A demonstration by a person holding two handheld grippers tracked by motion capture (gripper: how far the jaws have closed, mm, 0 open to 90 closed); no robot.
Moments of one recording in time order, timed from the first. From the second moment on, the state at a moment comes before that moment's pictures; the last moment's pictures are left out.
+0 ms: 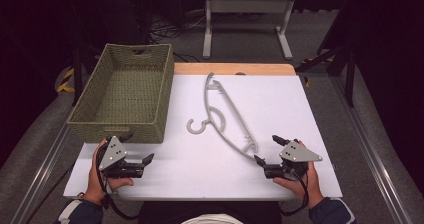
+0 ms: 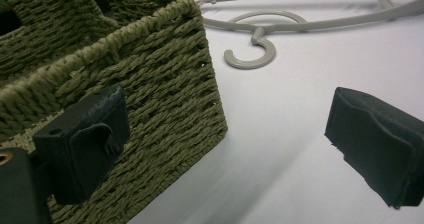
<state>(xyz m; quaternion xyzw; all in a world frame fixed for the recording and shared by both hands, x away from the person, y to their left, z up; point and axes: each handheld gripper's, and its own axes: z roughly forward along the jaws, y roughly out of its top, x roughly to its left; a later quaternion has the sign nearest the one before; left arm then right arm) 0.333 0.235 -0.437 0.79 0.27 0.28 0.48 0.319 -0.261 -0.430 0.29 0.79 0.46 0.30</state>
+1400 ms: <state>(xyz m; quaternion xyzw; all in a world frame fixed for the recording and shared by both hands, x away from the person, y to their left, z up) 0.332 0.230 -0.443 0.80 0.26 0.25 0.47 0.406 -0.175 -0.435 0.31 0.91 0.25 0.09</state>
